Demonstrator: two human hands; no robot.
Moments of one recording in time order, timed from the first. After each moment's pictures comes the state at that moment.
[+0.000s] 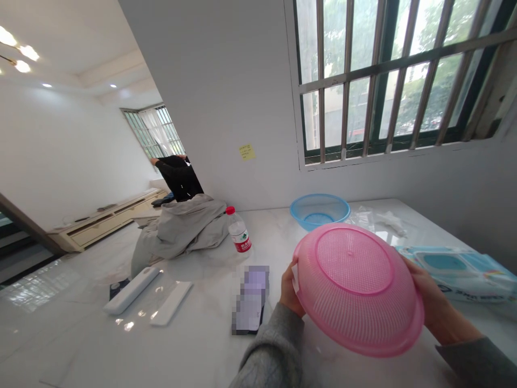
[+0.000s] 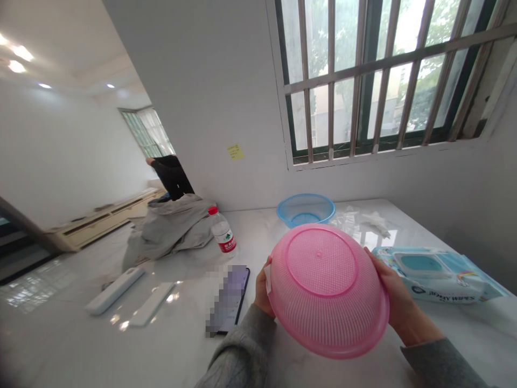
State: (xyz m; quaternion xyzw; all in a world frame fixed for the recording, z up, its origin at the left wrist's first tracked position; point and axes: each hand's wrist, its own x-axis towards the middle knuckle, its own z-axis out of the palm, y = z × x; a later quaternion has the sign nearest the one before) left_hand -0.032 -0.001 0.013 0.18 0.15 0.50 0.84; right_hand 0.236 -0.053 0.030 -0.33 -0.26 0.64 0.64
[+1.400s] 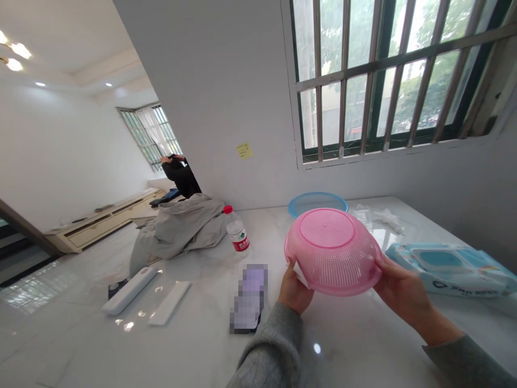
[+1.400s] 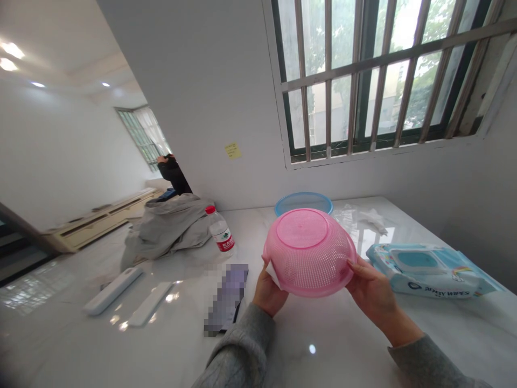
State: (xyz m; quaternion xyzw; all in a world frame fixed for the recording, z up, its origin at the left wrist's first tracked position) left_hand -0.023 0.005 0.000 0.20 0.14 0.54 0.80; right_hand 0.208 -0.050 0.020 -0.32 -0.24 0.62 0.68
